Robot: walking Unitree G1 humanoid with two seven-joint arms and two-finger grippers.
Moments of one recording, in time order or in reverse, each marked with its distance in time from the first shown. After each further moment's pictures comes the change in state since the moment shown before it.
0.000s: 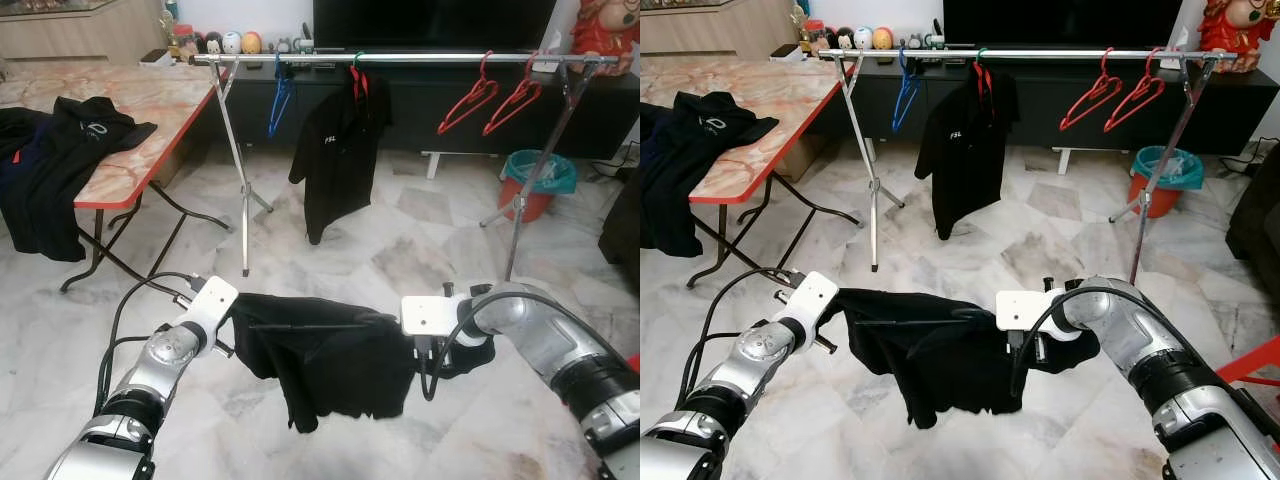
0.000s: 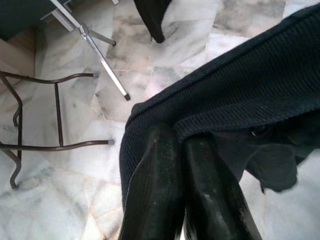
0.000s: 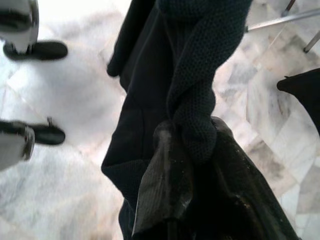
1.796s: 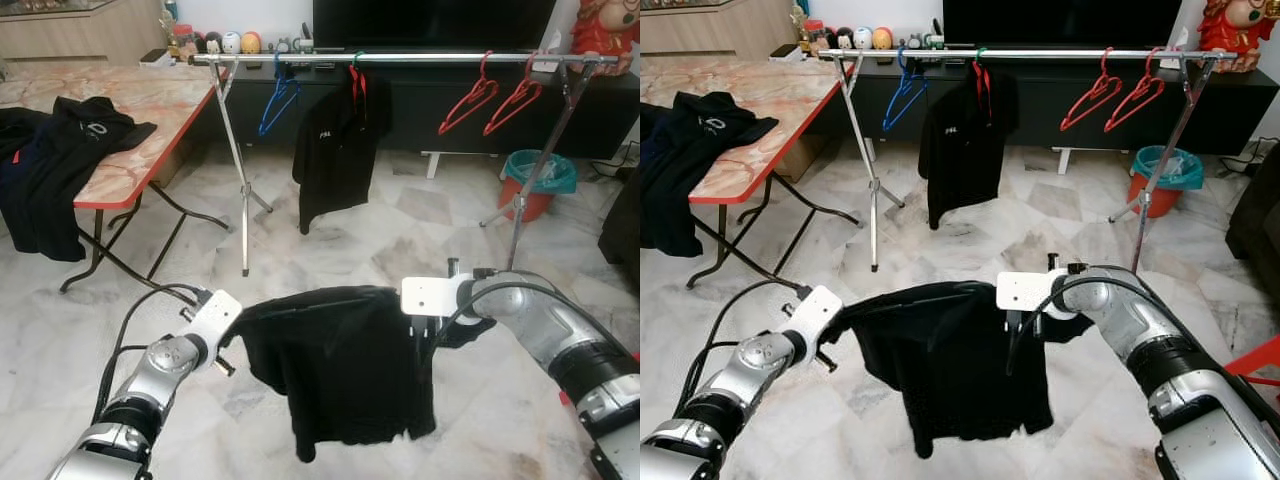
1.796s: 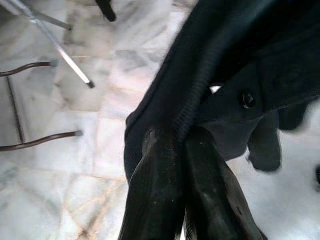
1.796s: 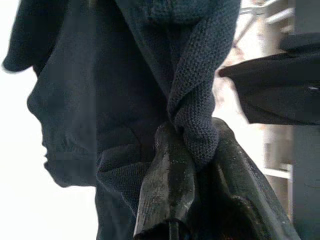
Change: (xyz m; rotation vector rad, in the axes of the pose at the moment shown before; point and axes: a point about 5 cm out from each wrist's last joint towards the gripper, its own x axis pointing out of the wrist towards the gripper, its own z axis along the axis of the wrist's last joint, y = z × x) left arm -0.004 -0.014 -0.011 0.015 0.065 -0.187; right arm -0.002 -0.024 -0.002 -0.109 0.061 -0.277
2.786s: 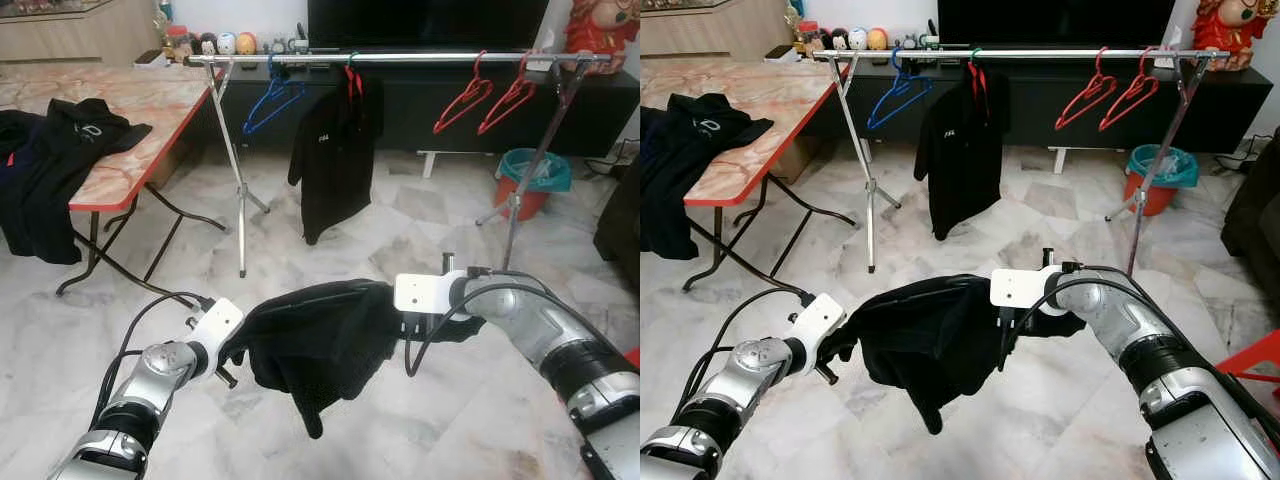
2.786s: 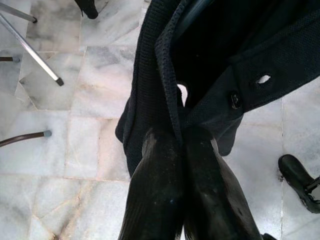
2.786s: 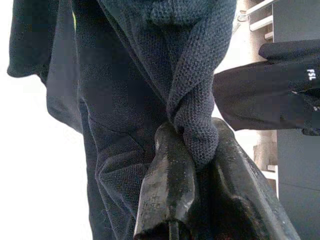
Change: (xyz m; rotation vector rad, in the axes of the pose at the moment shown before) left arm -0.003 -0.002 -0.002 -0.073 -0.002 -0.075; right arm 0.003 0.001 0.003 -0.017 -0.017 -0.009
